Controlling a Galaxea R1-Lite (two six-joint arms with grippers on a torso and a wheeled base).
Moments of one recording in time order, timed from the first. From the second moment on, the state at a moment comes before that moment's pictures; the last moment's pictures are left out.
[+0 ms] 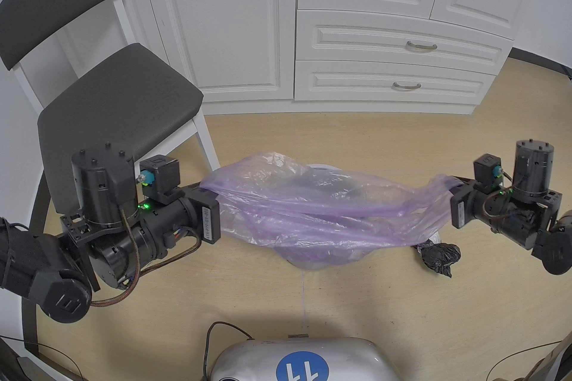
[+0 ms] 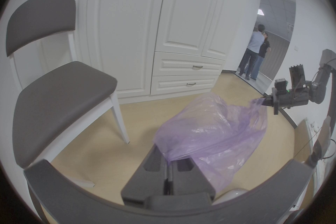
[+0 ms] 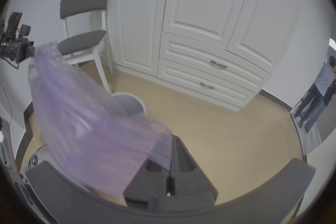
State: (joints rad) left arm -0.59 1.66 -0.60 -0.84 0.14 -0.04; right arm 0.31 1.61 -0.57 -0.78 -0.14 -0.29
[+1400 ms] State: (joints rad) left arm -0.80 2.03 -0.77 -1.06 0.36 -0.09; right arm 0.61 1.98 -0.77 -1.00 -0.05 0.29
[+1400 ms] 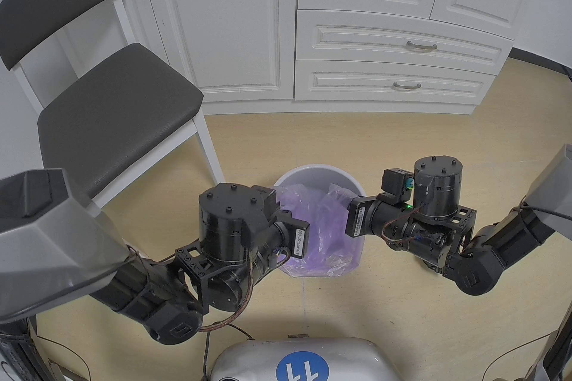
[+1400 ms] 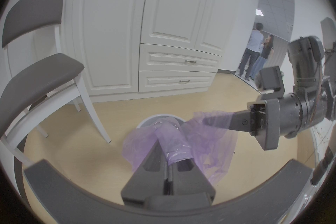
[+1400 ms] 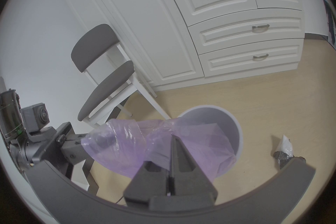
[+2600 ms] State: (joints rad) left arm -0.67 2.22 -1.16 -0.89 0.35 -0.45; right arm 0.45 2.14 -0.97 -0.94 -0.04 0.40
